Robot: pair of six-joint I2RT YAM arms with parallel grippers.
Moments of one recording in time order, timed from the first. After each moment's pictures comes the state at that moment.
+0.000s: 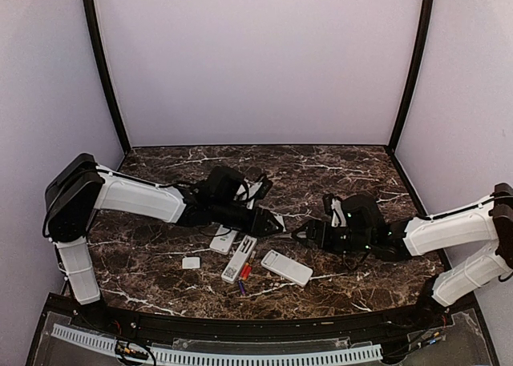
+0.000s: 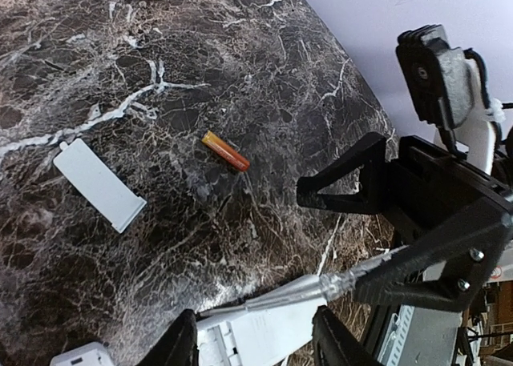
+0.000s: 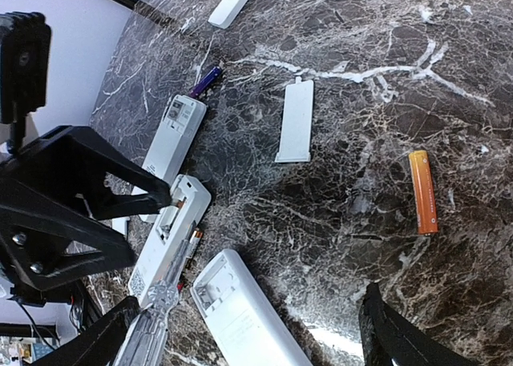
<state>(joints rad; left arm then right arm) -0.88 1.85 1.11 0.10 0.43 -0.52 0.86 1.34 0.49 0.24 -0.08 0.84</state>
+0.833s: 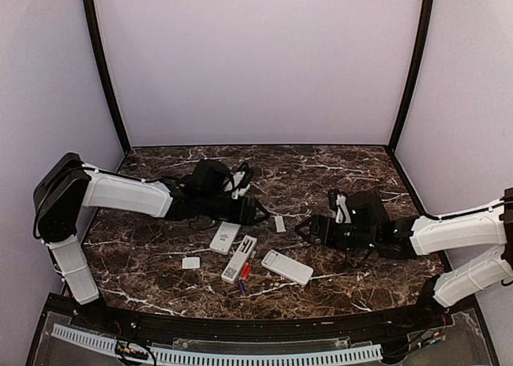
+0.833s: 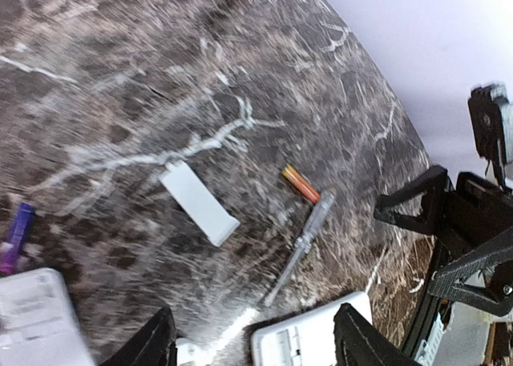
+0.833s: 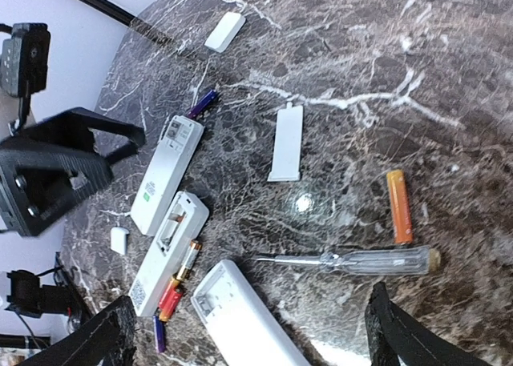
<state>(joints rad) -0.82 1.81 1.07 0.09 0.30 -0.51 0.86 1.28 0.49 0.20 -0.02 0.84</state>
